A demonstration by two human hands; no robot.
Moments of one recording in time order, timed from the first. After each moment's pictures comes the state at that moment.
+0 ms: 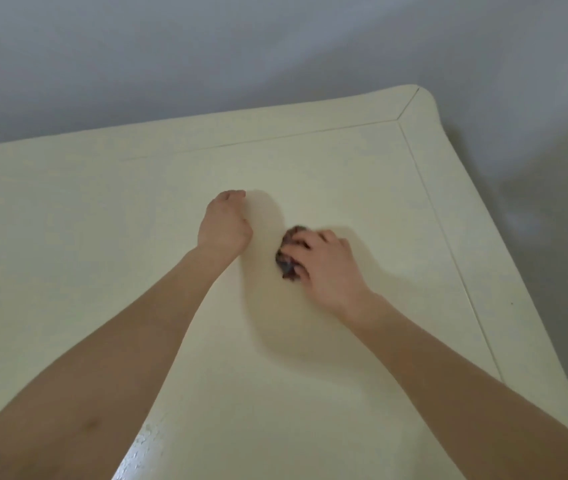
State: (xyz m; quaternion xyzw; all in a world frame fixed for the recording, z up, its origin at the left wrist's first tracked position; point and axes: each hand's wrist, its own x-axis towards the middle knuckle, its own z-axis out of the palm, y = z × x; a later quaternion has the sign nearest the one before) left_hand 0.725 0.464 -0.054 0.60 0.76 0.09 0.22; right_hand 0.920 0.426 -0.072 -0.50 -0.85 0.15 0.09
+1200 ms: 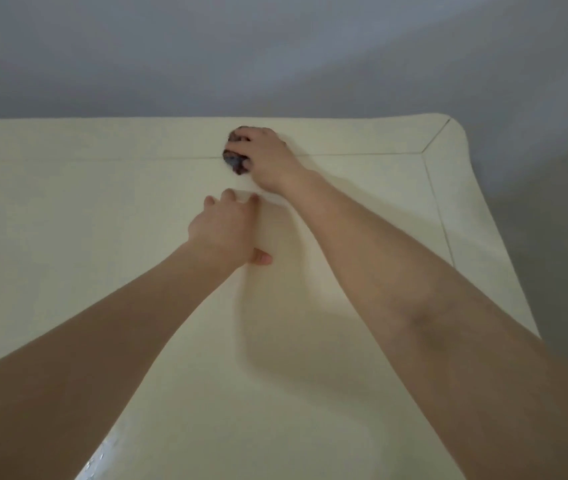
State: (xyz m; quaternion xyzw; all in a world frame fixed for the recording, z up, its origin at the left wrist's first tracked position) left_hand 0.742 0.526 -0.048 0.62 0.75 -0.12 0.19; right_hand 0.804 0.669 -0.089 -0.36 -0.92 0.17 0.05
